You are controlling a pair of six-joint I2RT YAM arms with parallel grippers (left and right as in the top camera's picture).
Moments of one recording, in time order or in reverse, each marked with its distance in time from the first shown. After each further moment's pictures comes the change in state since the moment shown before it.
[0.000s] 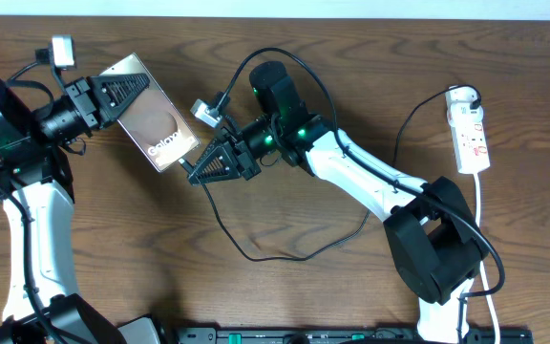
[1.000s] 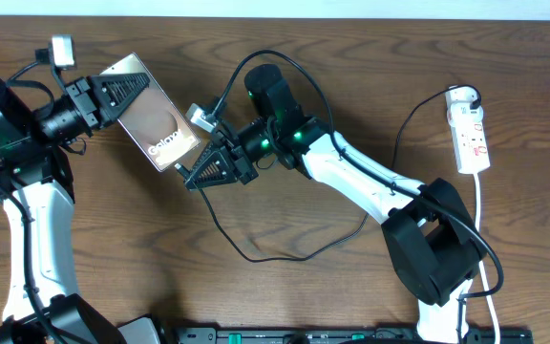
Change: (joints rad) left arm 0.000 0.000 0.000 0.000 -0.006 0.001; right arm 0.019 0.000 0.000 0.008 -0.008 -0.034
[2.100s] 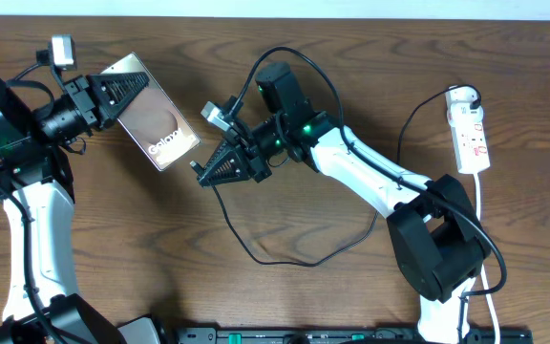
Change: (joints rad) left arm 0.000 0.000 0.000 0.000 -0.010 -0.055; right arm -0.044 0.000 0.000 -0.158 -0.048 -0.219
